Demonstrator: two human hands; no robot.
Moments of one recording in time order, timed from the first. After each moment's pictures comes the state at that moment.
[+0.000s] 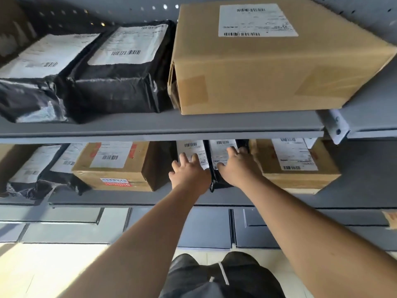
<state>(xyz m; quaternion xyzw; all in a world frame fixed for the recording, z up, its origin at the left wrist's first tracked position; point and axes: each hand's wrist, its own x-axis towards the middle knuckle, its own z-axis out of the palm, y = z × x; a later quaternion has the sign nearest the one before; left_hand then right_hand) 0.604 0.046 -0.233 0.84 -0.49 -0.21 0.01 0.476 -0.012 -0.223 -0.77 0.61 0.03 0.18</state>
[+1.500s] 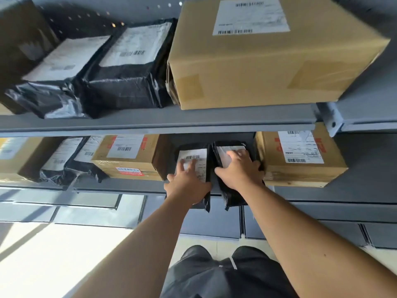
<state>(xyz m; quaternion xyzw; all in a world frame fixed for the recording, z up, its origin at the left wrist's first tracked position) 0.609 0.098 -0.228 0.86 -0.44 -0.26 -0.01 0.475 0.020 -0.235 -0.71 0.64 0.02 0.28</state>
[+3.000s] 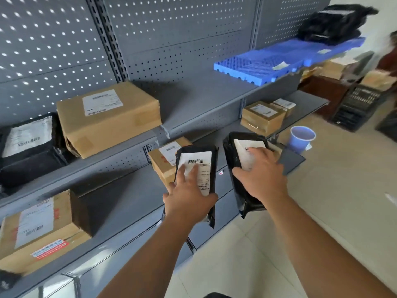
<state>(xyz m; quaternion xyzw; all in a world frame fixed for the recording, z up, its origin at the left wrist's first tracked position) 0.415 0.233 -0.069 0.62 -0.76 -0.20 0.07 0.232 0.268 -0.041 -0.45 0.85 -0.25 0.12</state>
